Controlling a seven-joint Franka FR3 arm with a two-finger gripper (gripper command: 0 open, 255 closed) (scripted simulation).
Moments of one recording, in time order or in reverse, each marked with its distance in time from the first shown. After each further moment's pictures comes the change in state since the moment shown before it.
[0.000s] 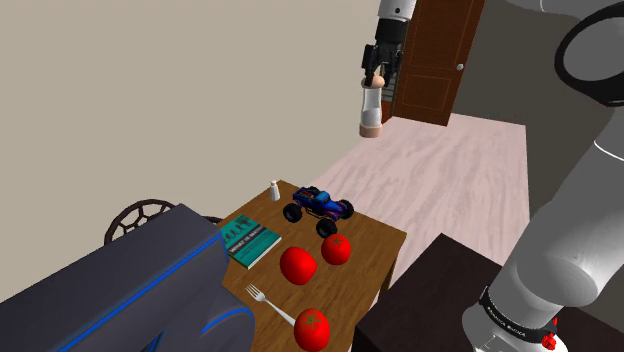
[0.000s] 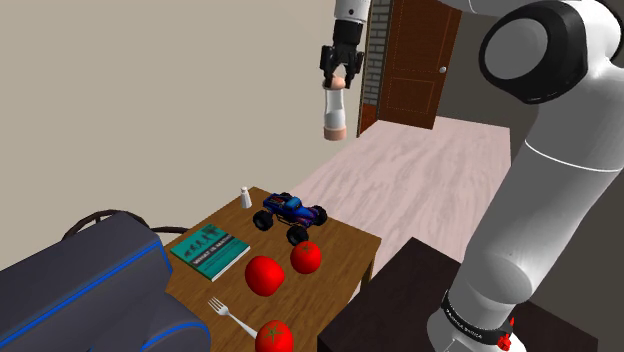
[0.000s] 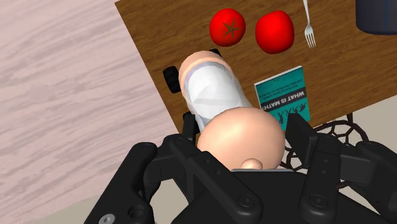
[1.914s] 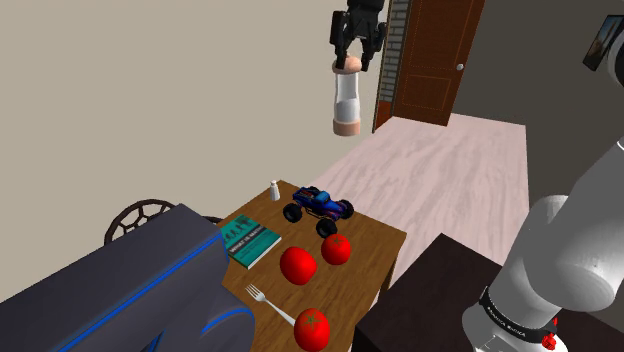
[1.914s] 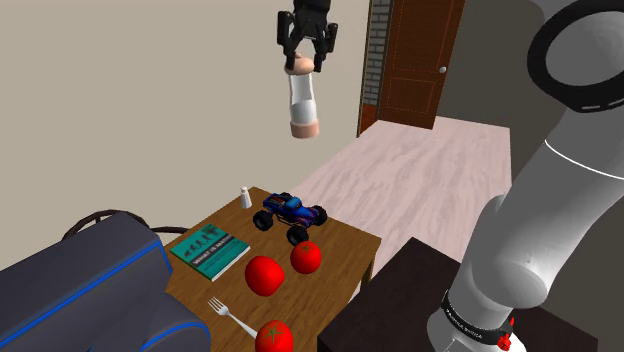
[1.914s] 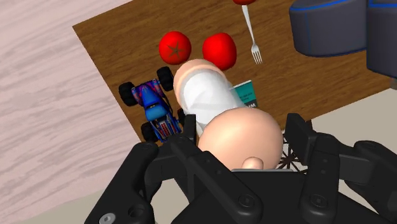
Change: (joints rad) arm 0.162 -0.117 0.194 0.057 -0.011 -0.117 0.374
